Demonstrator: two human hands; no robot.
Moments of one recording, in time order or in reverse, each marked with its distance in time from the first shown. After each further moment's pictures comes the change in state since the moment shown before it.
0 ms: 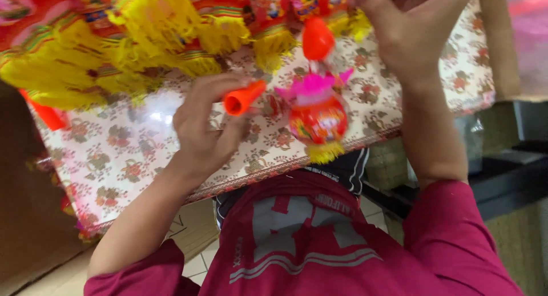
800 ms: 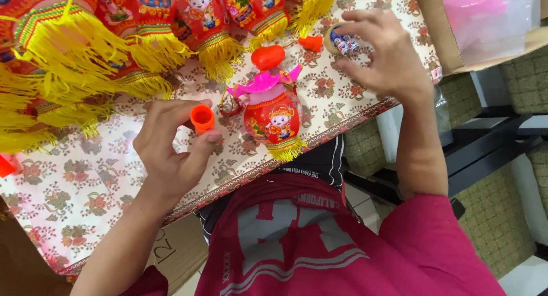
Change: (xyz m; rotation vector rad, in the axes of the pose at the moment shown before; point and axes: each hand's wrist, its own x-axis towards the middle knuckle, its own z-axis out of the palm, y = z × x) left_hand -0.008 0.006 0.003 0.065 -0.054 -0.039; right_hand -0.069 -0.005 -0.092 -0.718 -0.413 0.130
